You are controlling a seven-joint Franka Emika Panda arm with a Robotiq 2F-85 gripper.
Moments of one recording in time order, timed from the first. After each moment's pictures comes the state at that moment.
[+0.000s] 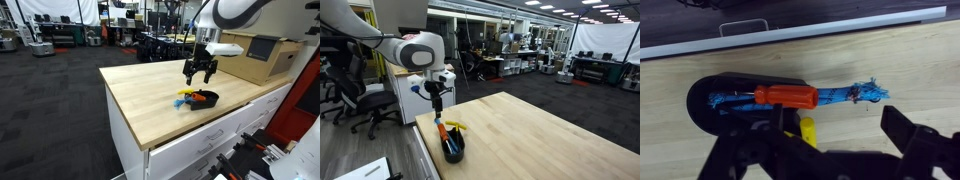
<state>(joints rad) 0.09 -0.30 0.17 -2.50 0.09 2.18 0.41</state>
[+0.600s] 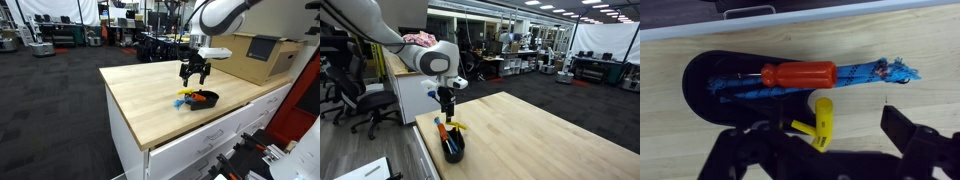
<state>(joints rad) 0.08 -0.13 0.11 -2.39 0.06 2.18 0.34</state>
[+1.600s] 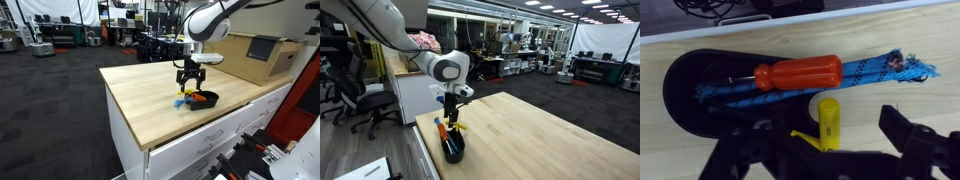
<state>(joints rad) 0.08 0.03 0.09 -2.29 0.09 2.11 0.31</state>
